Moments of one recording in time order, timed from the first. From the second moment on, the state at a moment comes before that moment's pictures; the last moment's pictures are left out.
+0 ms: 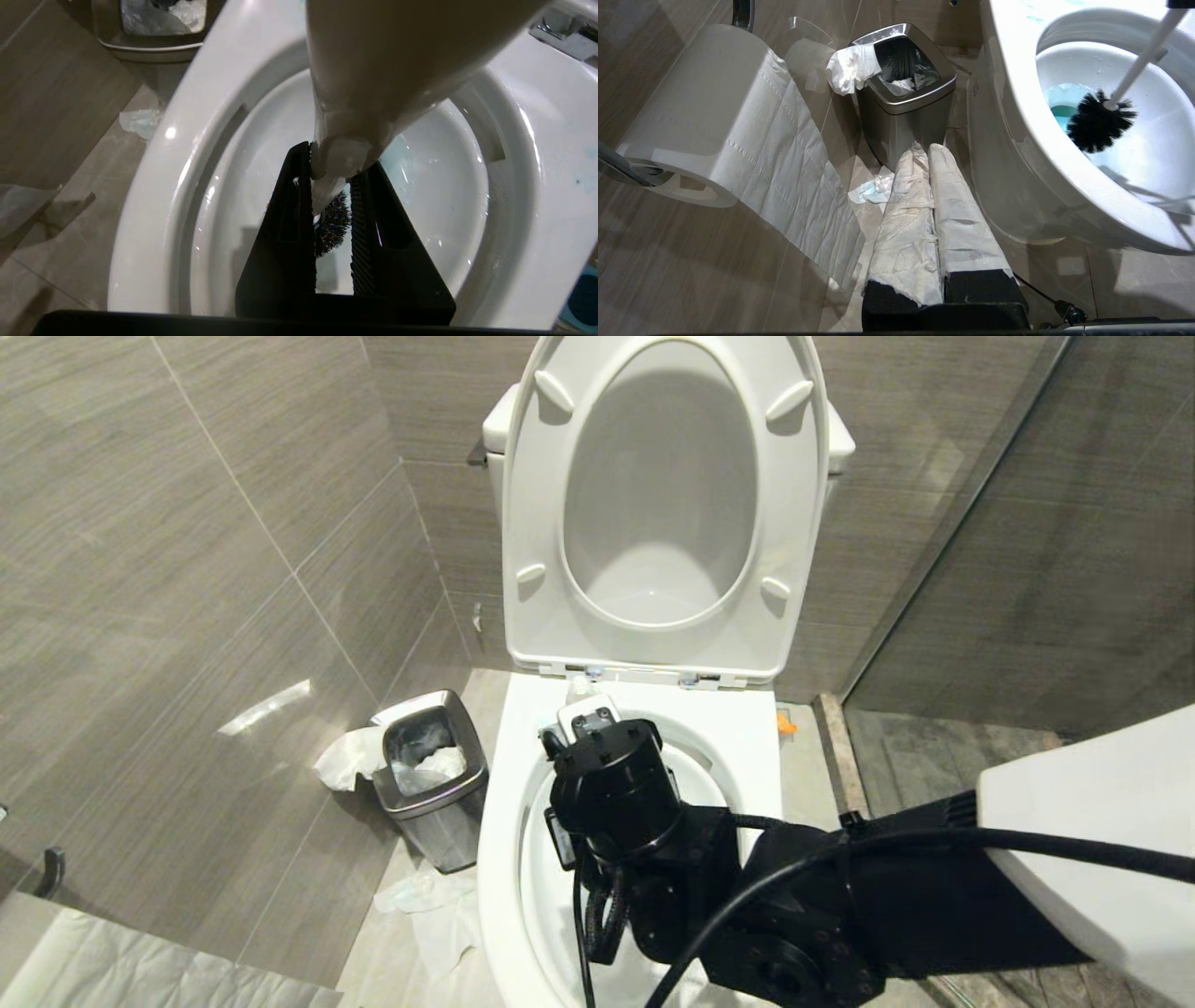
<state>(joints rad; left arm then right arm) -0.01 0.00 0.00 0.01 0.00 0.00 0.98 2.13 -1.30 -0.41 -0.65 0.12</state>
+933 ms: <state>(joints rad) -0.01 0.00 0.00 0.01 0.00 0.00 0.85 2.36 -1.69 -0.40 -0.72 -0.02</state>
